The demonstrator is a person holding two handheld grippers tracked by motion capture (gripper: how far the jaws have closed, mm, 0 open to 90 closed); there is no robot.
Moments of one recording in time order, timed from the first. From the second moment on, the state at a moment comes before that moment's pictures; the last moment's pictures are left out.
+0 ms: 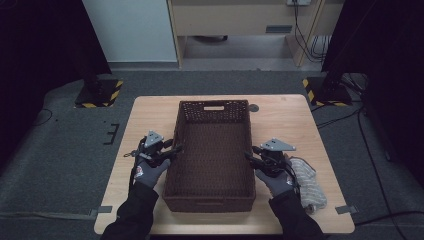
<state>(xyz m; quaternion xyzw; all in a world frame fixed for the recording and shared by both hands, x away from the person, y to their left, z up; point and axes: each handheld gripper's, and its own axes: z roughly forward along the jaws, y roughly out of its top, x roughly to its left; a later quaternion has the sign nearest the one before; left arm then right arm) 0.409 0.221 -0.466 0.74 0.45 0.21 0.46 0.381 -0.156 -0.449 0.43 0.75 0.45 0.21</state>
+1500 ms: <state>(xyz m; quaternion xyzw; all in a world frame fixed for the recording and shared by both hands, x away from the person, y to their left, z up) 0.405 0.220 -0.465 0.74 0.46 0.24 0.44 0.337 -0.291 -0.481 0.53 0.73 0.35 0.25</state>
